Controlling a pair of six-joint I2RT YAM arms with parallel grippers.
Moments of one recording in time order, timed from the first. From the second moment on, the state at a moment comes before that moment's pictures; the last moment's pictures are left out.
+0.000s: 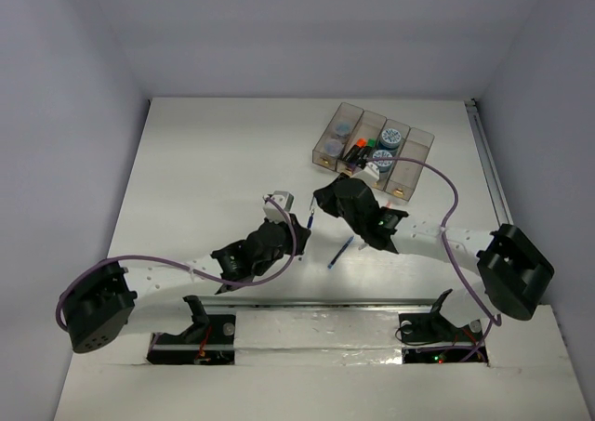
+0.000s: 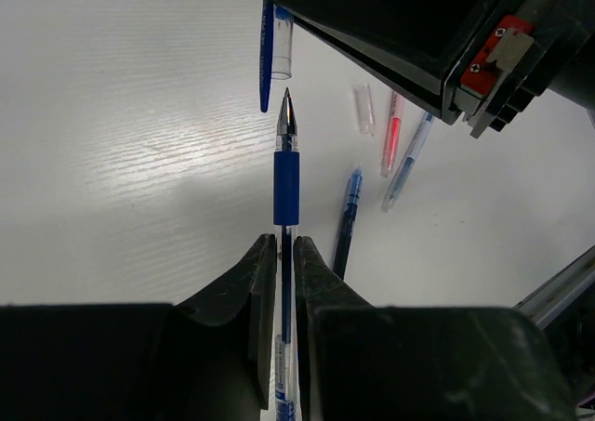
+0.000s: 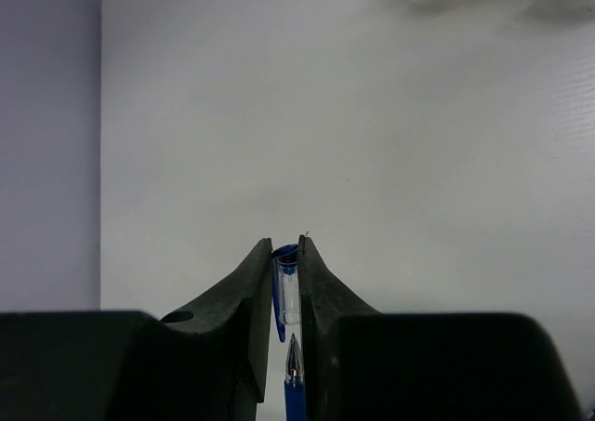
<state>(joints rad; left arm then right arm) -1.05 1.14 0.44 0.31 -0.39 -0.66 0.85 1.44 0.80 0.19 0.45 1.05</state>
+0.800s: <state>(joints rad) -1.04 1.12 0.44 0.29 -0.39 -0.65 0.86 1.44 0.80 0.19 0.44 1.04</state>
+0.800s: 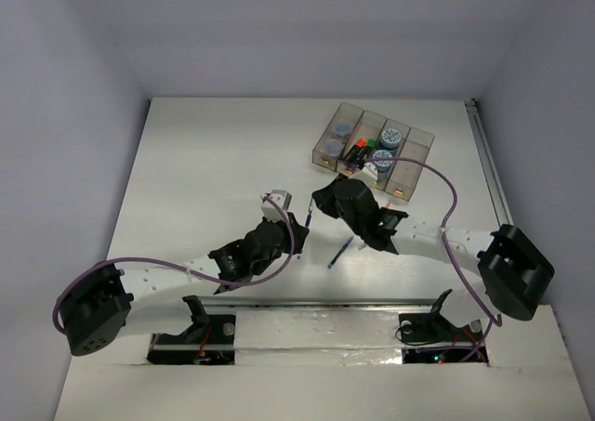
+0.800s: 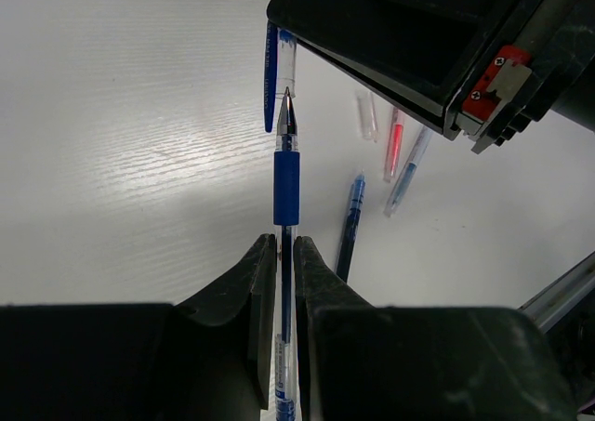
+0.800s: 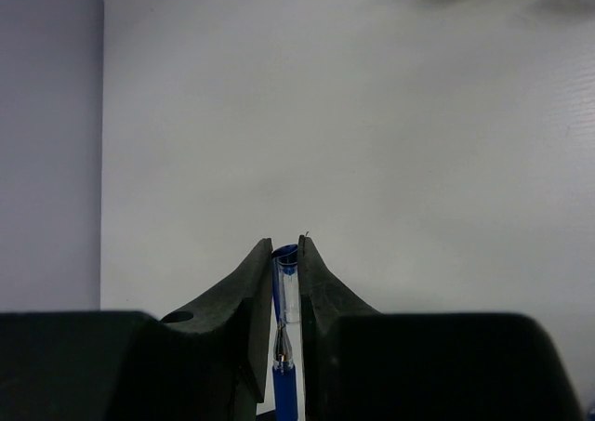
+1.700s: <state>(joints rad) -1.04 1.10 0.44 0.29 -0.38 -0.64 0.86 1.40 0.81 0.18 0.46 1.01</state>
